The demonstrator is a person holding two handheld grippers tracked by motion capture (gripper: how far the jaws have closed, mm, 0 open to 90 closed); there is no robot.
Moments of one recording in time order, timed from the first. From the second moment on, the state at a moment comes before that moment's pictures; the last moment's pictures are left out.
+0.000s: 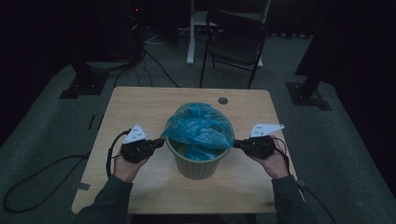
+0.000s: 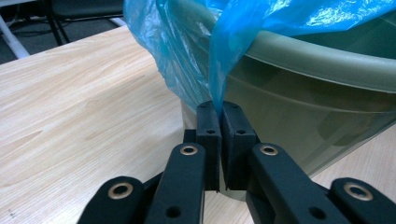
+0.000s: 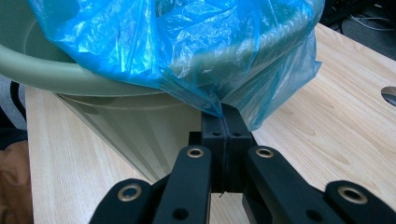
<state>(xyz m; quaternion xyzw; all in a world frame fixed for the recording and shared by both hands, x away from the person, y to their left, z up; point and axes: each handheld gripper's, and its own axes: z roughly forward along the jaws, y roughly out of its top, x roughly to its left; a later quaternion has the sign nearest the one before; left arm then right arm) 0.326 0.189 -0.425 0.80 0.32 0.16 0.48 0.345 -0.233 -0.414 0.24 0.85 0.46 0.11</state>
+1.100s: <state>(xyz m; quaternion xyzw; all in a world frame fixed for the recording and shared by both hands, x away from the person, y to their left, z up) 0.314 0.173 -0.413 0.81 0.29 0.19 0.47 0.319 -0.224 -0.405 0.19 0.86 0.45 0.12</state>
